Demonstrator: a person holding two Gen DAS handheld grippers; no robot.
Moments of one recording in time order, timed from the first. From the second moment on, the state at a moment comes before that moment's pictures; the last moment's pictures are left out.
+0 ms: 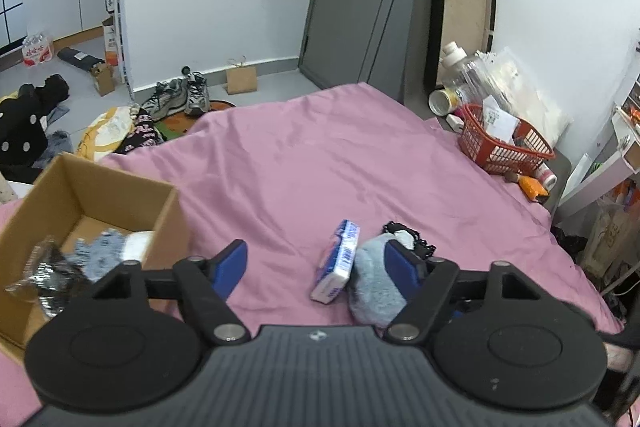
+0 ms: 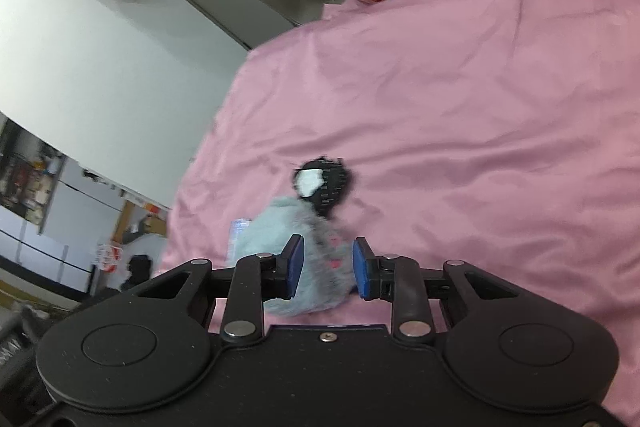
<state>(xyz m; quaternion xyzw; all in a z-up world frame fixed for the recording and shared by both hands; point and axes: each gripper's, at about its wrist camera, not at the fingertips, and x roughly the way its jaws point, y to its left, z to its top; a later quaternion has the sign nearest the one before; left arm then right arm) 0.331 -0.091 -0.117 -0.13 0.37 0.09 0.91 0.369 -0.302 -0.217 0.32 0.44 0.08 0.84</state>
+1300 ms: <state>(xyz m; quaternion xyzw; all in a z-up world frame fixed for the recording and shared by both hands) 0.378 -0.067 -0.174 -0.19 0.44 0.04 0.88 0.388 -0.255 -0.239 0.36 0.46 0.22 0.78</state>
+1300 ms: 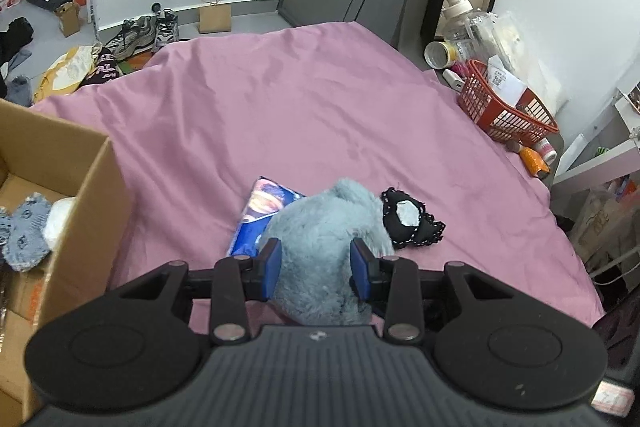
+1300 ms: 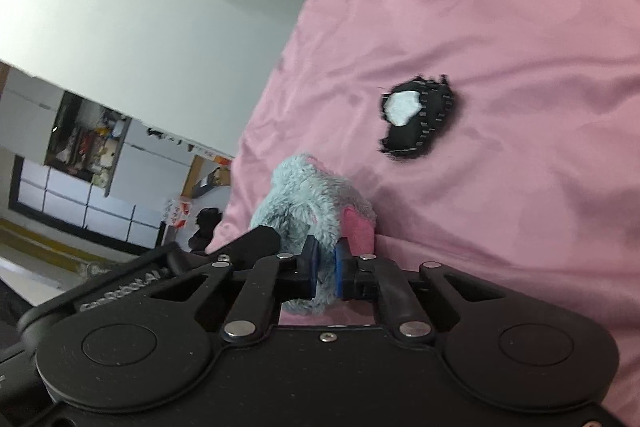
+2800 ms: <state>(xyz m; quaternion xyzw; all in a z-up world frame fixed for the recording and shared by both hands) 0.225 0.082 -0.088 -0.24 0.37 0.13 0.89 0.293 -0.112 -0.139 0.23 0.42 0.41 0.78</state>
